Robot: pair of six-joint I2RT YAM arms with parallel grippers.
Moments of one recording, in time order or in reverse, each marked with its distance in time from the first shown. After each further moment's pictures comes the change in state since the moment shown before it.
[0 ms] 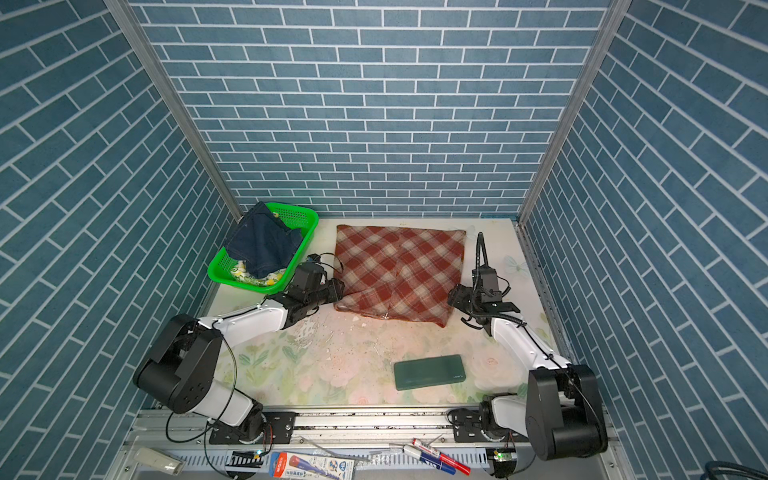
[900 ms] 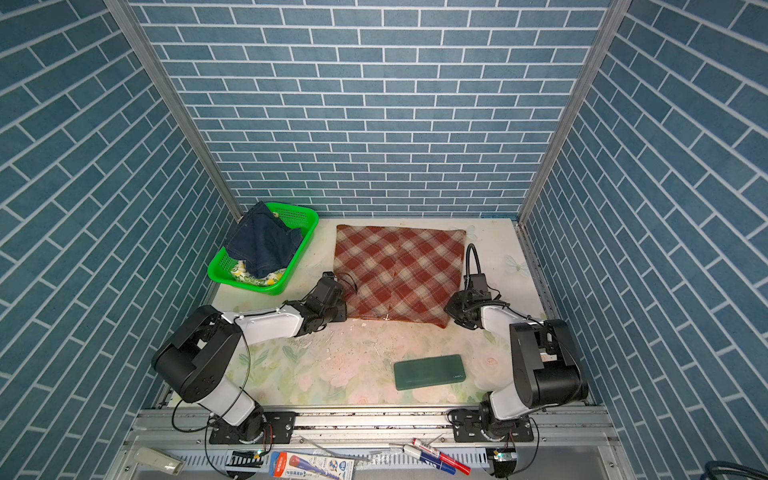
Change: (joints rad) left arm -0.138 0.093 -0.028 -0.100 -0.134 0.019; right arm 0.001 0.224 -0.023 0.097 -0.048 0.118
